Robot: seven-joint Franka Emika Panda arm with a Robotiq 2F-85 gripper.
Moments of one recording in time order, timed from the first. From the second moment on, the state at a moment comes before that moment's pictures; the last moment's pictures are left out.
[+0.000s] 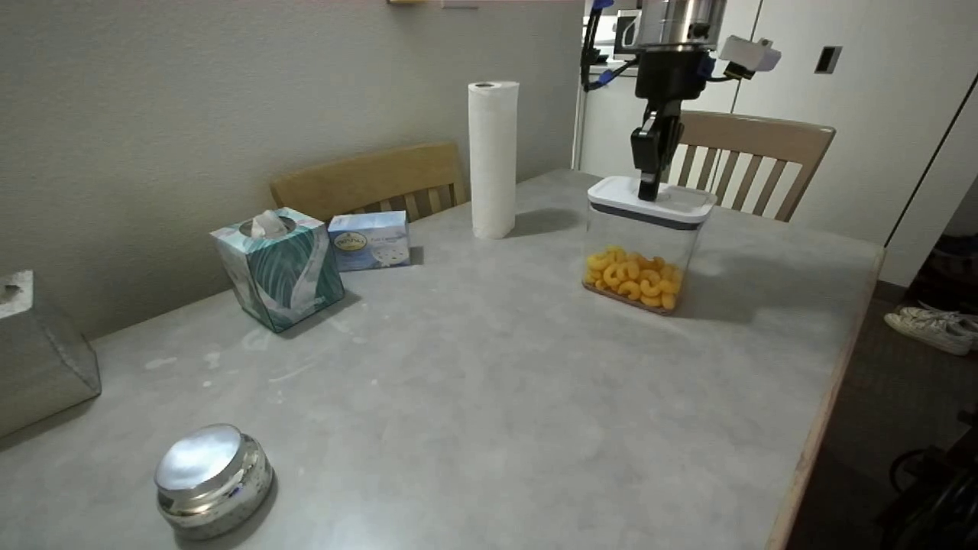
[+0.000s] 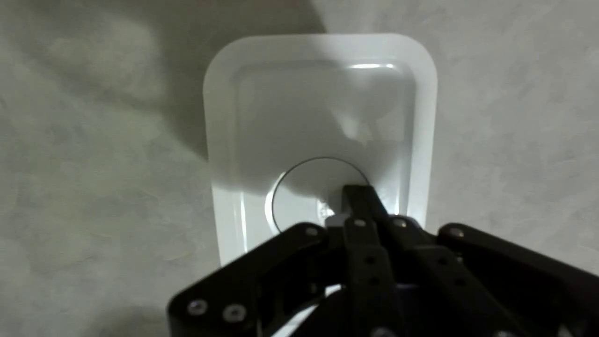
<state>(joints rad) -0.11 0.31 -0.07 -1.99 0.11 2.27 -0.38</state>
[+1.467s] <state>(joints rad) -0.16 0.27 -0.03 -1.88 0.18 2.19 -0.53</state>
